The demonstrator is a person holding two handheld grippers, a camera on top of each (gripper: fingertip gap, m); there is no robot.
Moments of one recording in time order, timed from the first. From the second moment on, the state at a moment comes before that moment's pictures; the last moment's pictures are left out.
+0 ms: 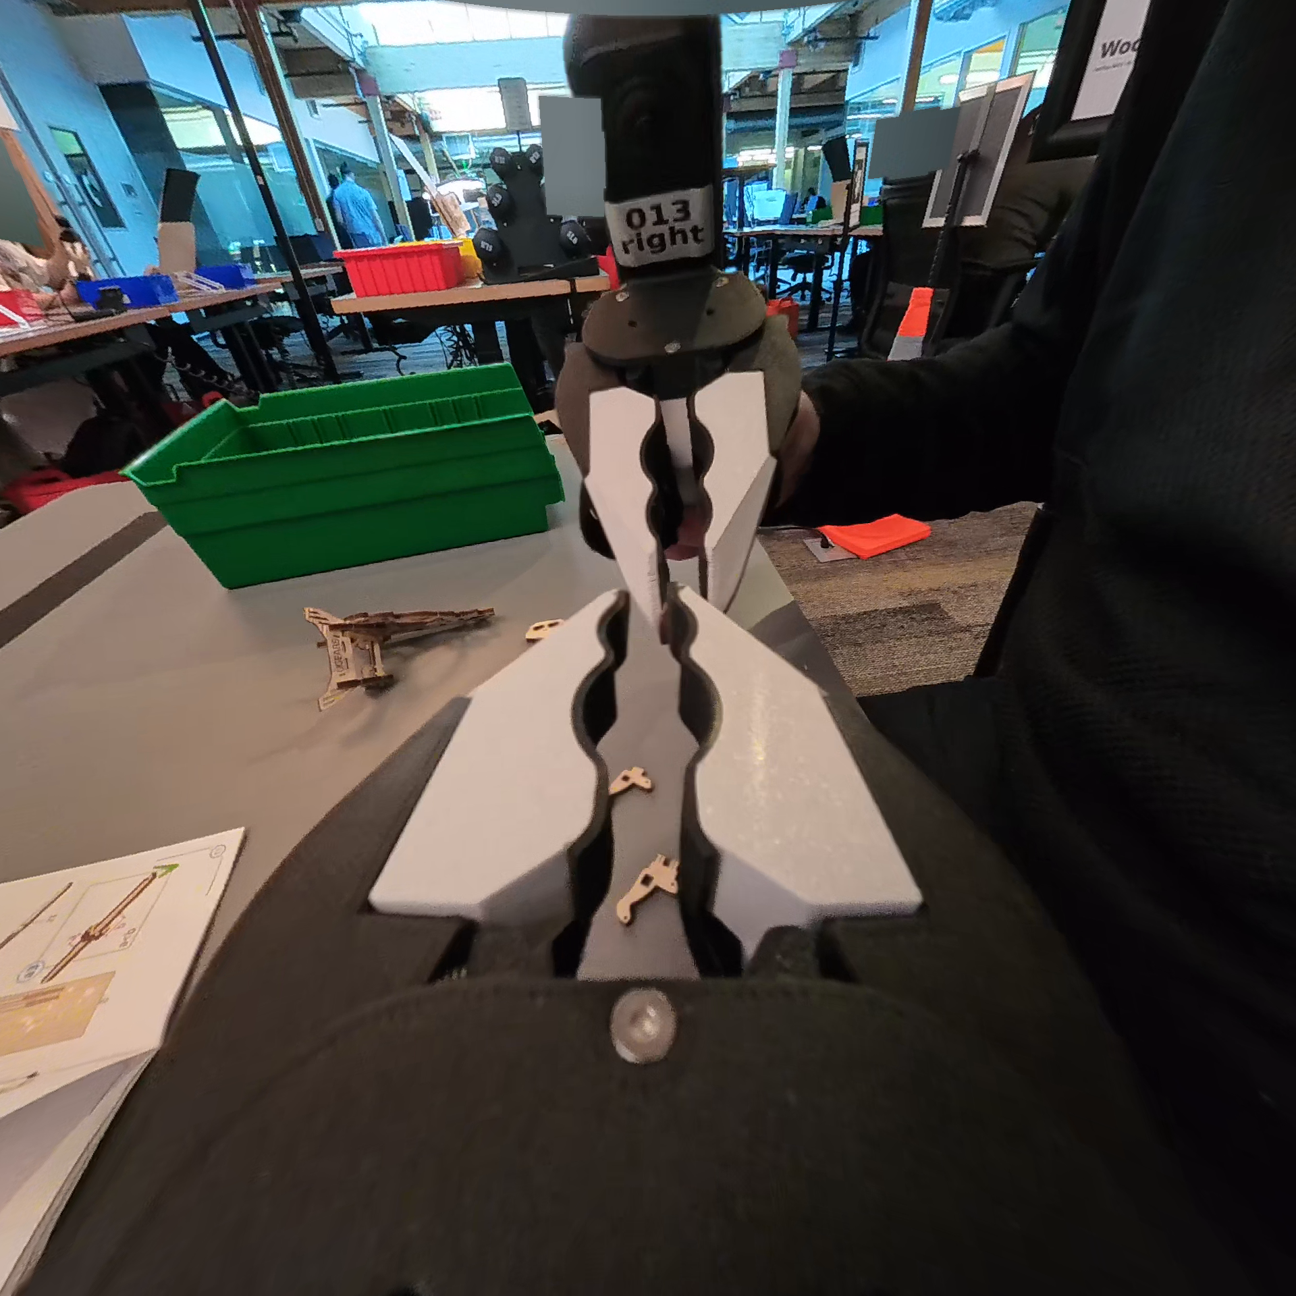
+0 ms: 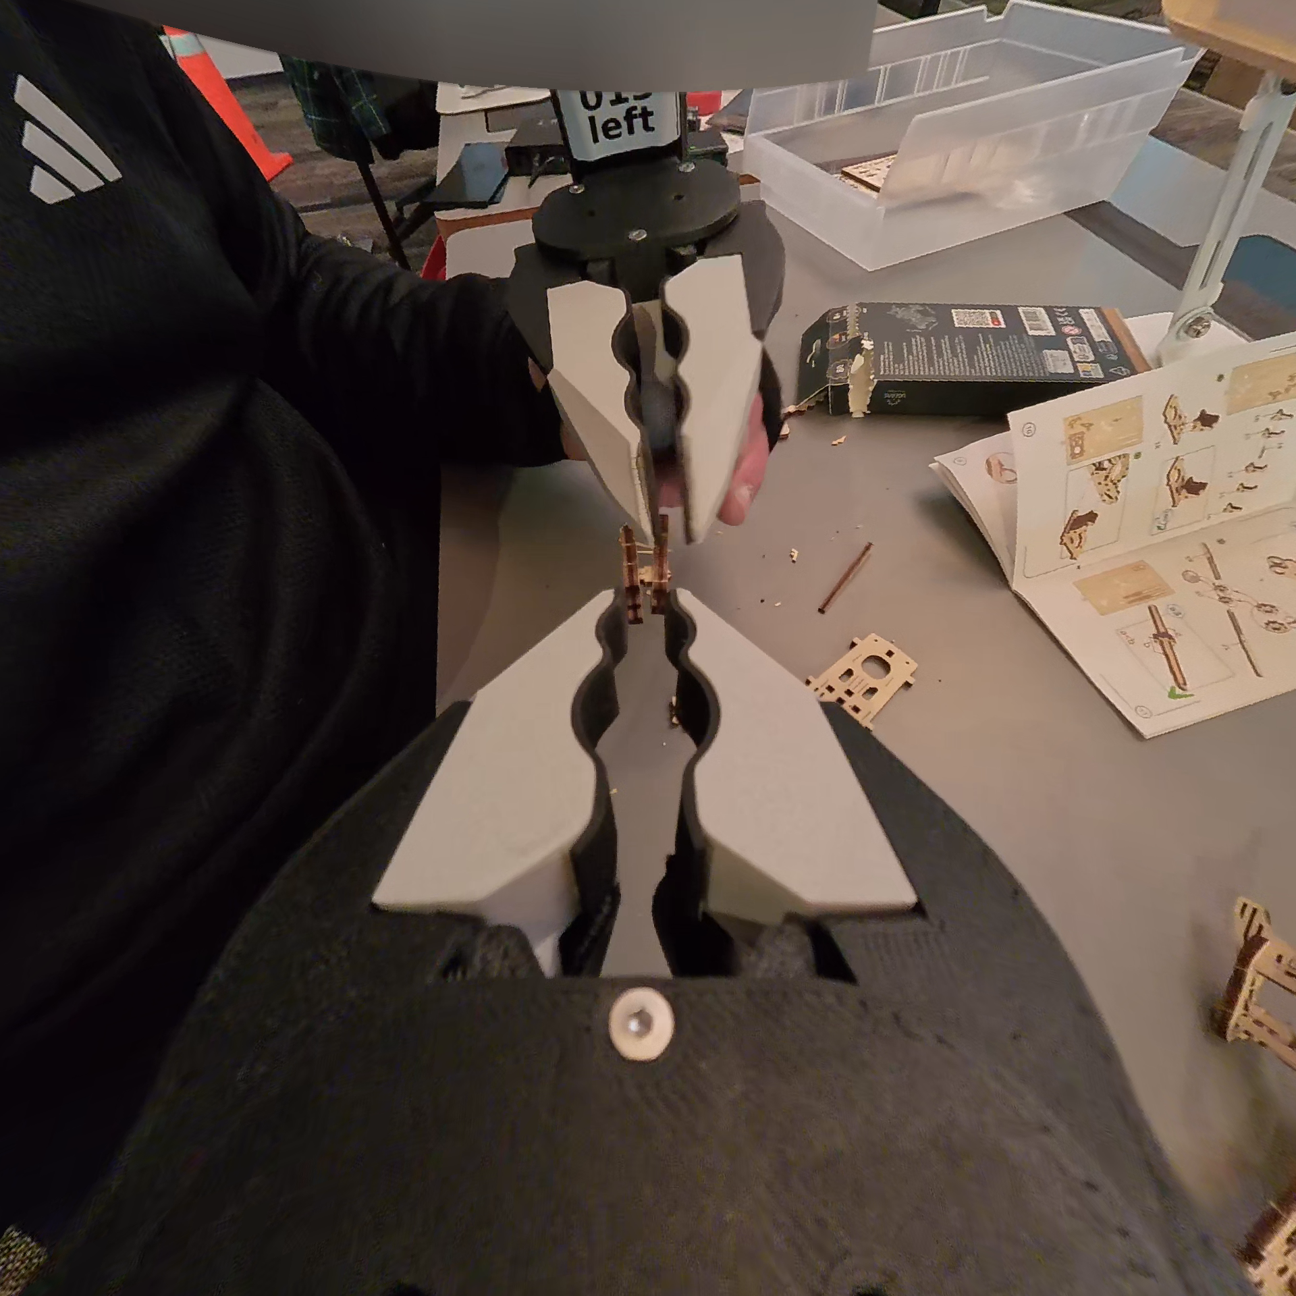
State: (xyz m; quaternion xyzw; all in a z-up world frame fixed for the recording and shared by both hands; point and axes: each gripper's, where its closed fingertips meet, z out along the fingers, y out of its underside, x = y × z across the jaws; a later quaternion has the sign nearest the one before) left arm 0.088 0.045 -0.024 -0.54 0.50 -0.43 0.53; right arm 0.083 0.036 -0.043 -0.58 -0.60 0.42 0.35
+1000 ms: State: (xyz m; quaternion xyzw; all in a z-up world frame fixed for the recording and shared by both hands) left arm 0.094 0.029 -0.033 -0.53 0.54 -0.43 0.50; right arm 0.083 0.027 -0.047 -0.61 -0.60 0.44 0.28
